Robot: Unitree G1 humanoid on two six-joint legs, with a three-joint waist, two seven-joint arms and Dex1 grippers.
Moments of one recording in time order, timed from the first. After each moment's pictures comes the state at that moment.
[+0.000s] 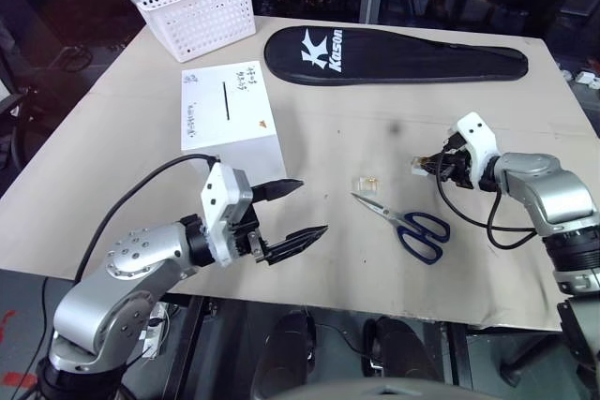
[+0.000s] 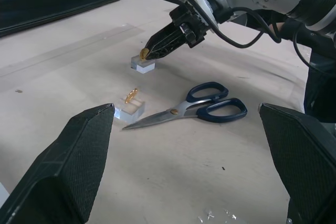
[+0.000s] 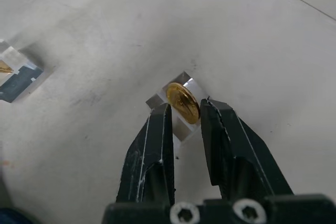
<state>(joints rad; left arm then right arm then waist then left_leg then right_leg) 0.00 0.70 0.15 -0.69 -0.76 0.60 -0.76 -0.61 -0.67 0.14 0.11 0.24 0.76 0.73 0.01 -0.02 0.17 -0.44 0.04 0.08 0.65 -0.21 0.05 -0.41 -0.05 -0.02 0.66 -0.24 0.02</state>
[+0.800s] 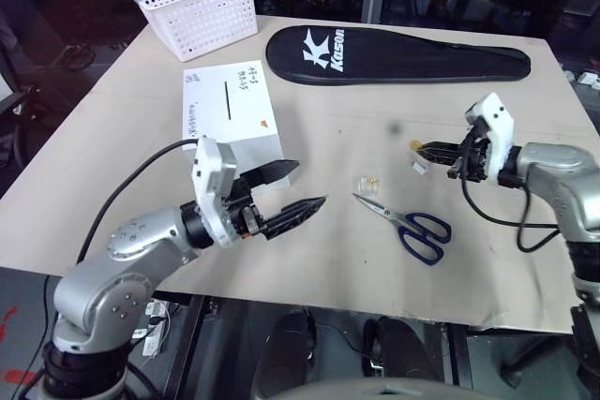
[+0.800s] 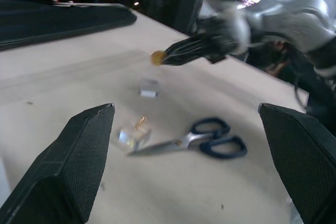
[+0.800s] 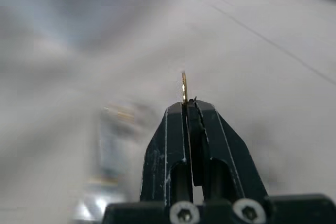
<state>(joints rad) -0.16 0.67 0.20 -0.58 -1.00 0.72 -0.67 -0.56 -0.71 -0.04 -0.32 0.56 0.92 0.89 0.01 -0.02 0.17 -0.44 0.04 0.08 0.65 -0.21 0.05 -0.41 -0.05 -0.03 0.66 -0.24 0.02</state>
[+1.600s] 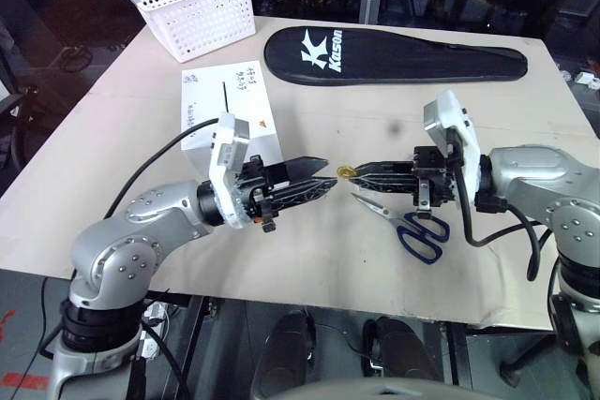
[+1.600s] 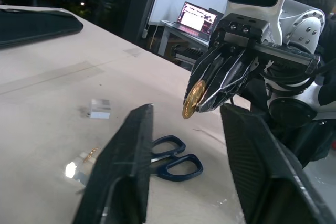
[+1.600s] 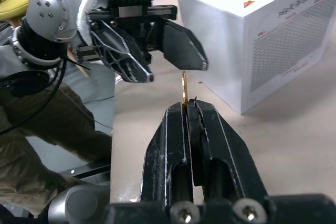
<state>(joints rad) -0.30 0.66 0.14 -0.51 -1.07 0.80 -0.74 -0.64 -0.62 0.03 -0.58 0.88 1.09 0.75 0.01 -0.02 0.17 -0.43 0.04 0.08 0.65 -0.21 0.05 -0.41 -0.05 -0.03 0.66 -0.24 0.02</state>
